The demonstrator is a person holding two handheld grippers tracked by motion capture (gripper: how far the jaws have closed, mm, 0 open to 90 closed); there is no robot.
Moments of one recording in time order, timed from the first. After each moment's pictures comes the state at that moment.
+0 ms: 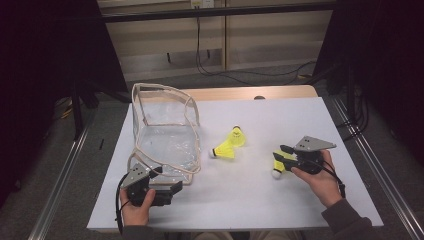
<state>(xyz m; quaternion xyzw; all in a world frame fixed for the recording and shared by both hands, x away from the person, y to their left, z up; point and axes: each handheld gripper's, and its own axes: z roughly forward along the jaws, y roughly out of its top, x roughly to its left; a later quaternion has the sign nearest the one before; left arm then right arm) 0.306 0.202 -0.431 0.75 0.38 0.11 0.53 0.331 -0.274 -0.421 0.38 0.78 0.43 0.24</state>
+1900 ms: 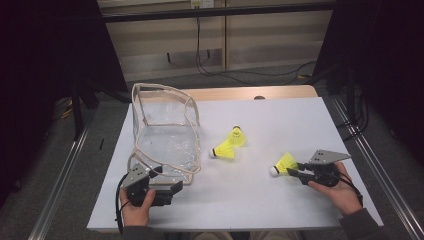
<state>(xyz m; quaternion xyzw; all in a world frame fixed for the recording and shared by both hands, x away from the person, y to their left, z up) 0.305 0.201 -0.428 0.74 0.38 0.12 0.54 0.306 -0.315 -0.448 0.37 0.81 0.41 0.17</state>
